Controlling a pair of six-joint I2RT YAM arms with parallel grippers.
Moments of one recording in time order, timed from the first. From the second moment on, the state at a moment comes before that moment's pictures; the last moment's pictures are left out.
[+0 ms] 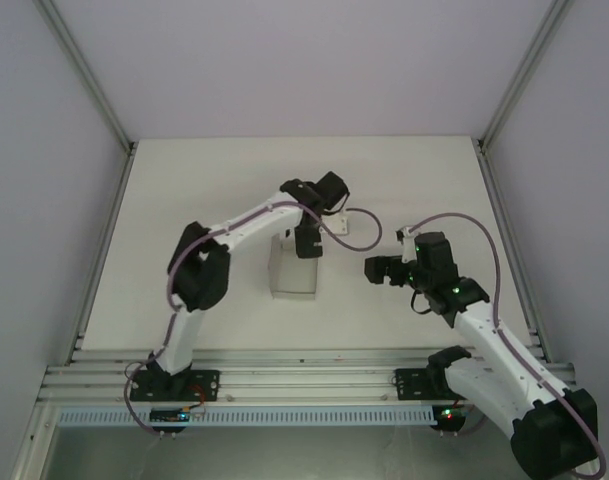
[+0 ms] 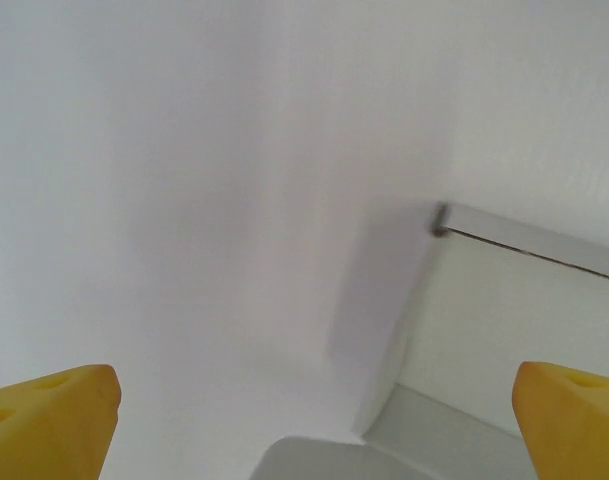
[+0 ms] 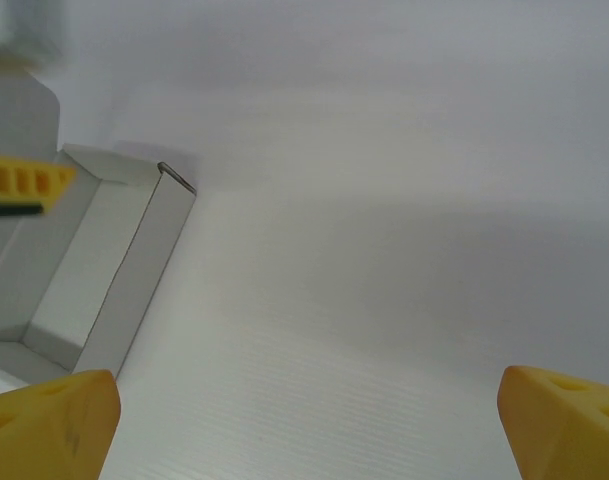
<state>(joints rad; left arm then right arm) -0.80 1.99 1.77 -0.88 -0.26 0.66 0.34 0.84 0.55 -0.40 -0.16 0.27</state>
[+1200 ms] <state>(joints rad) -0.39 1.09 0.82 -0.56 -0.24 -0.49 0.62 2.04 1.43 -0.48 -0.30 -0.24</state>
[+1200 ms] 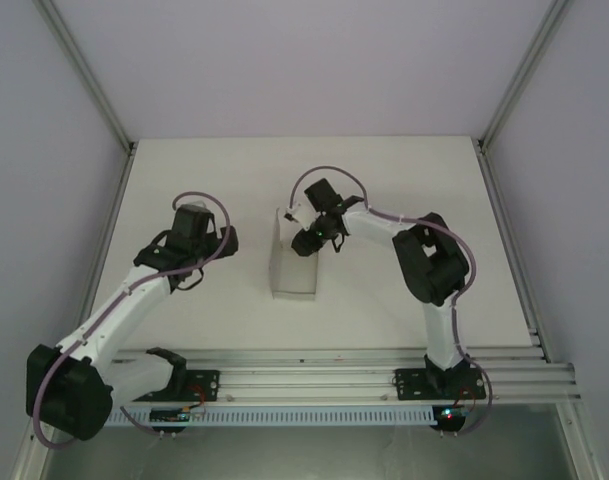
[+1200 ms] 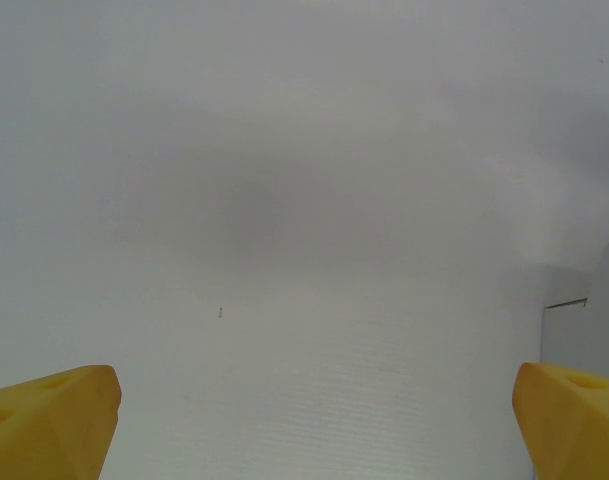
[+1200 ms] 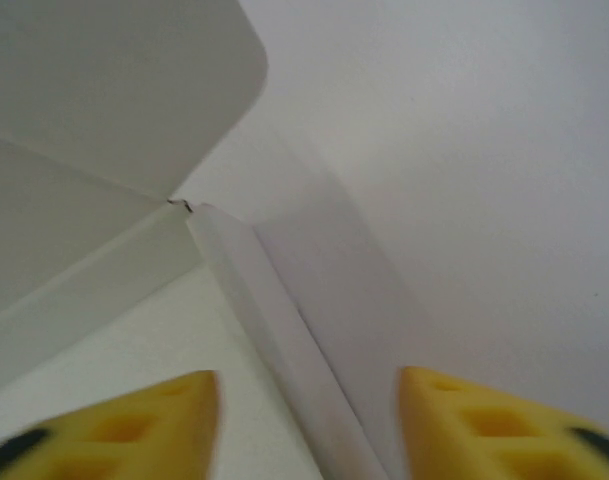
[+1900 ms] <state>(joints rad) -0.39 1.02 0.79 -0.54 -0.21 -0.50 0.82 1.85 1.19 -0.55 0.40 0.59</state>
